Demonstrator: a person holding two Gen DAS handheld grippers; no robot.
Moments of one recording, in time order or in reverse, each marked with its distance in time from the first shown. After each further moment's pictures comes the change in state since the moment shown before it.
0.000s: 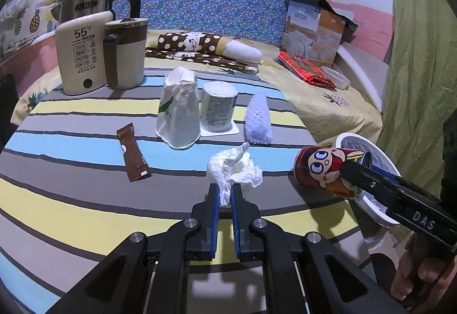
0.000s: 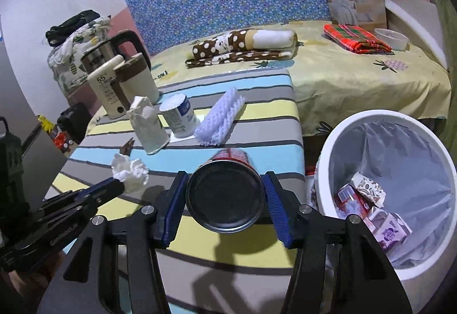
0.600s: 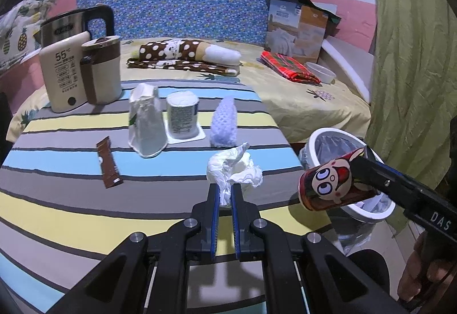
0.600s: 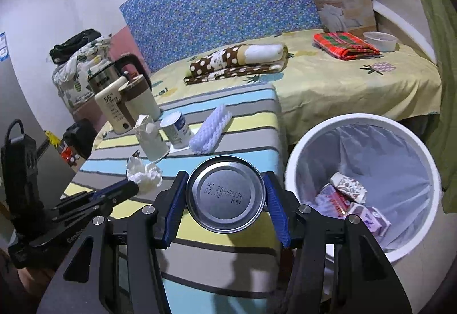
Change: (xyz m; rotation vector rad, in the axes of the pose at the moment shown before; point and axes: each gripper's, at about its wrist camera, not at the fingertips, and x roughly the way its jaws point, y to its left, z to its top) left arm -0.010 -0.044 0.003 0.073 -0.007 -0.030; right arm -0.036 -0.025 -0.004 0.049 -0.074 0.014
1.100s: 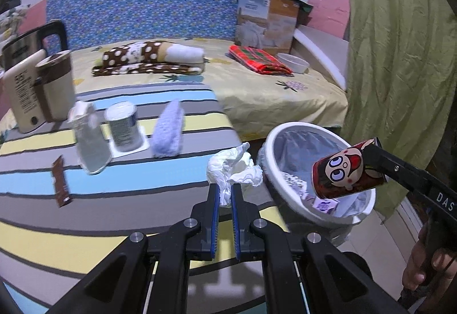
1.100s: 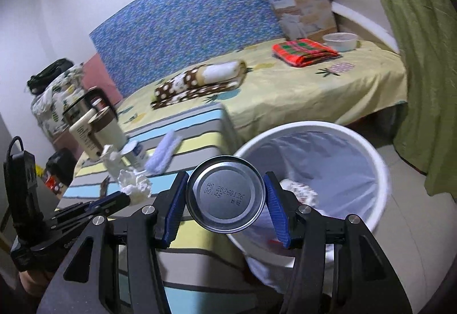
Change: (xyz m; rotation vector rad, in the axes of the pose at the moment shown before) left arm 0.022 -0.064 0.013 0.088 0.027 -0.104; right arm -0.036 -0.058 0.001 0.108 -0.079 -0.122
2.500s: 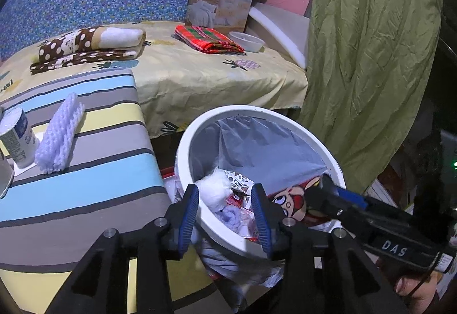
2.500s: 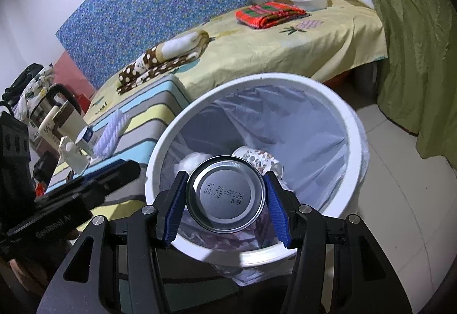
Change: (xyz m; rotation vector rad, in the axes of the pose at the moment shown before) left arm 0.079 -0.071 0.012 0.059 0.085 -0.207; right arm 0.030 -0.061 -0.017 0.106 0.158 -0.045
